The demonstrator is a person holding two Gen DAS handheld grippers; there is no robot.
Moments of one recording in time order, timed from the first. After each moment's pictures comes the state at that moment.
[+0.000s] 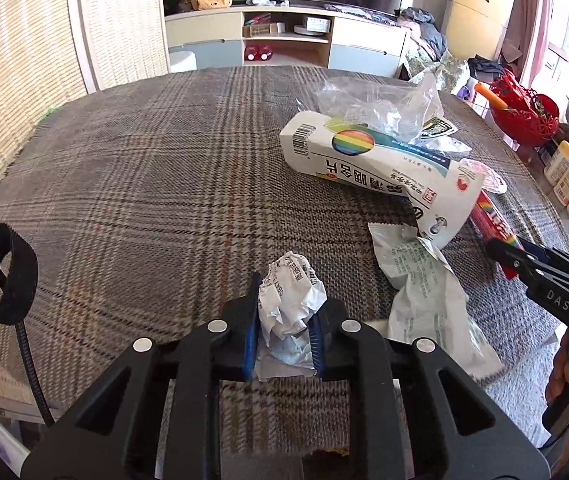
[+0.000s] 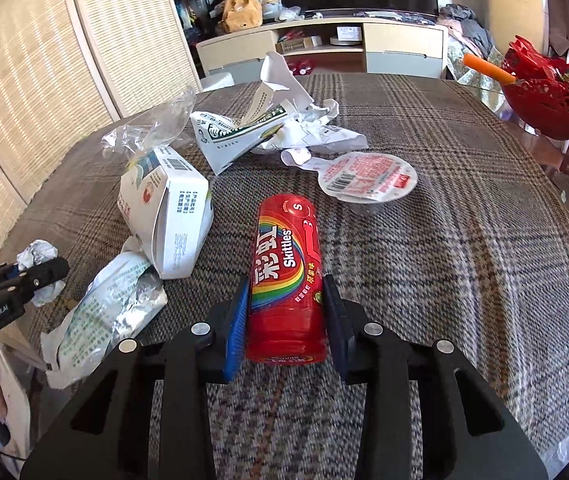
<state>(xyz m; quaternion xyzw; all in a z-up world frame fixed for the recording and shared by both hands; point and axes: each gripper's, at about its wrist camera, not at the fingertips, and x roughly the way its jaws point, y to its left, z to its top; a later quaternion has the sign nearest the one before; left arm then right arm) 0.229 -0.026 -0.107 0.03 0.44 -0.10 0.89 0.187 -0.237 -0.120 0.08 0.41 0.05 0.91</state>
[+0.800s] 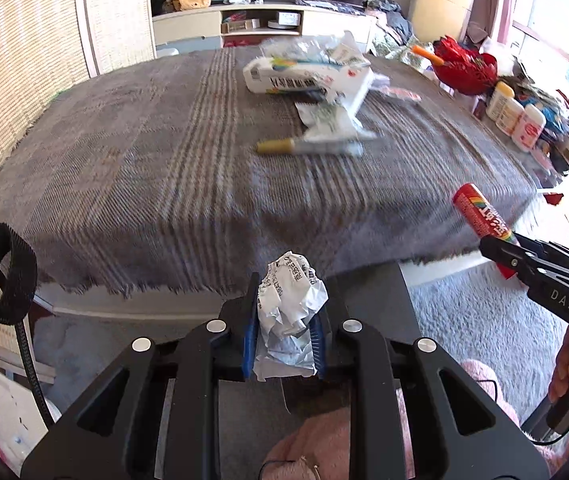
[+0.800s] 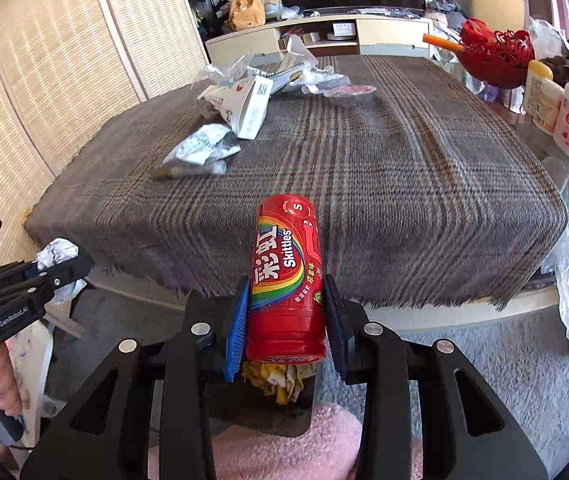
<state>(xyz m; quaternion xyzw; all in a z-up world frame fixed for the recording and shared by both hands) 0.068 -0.023 -0.120 0.05 0.45 -0.14 0.88 0.021 -0.214 -0.128 0.10 0.43 0.05 0.90</state>
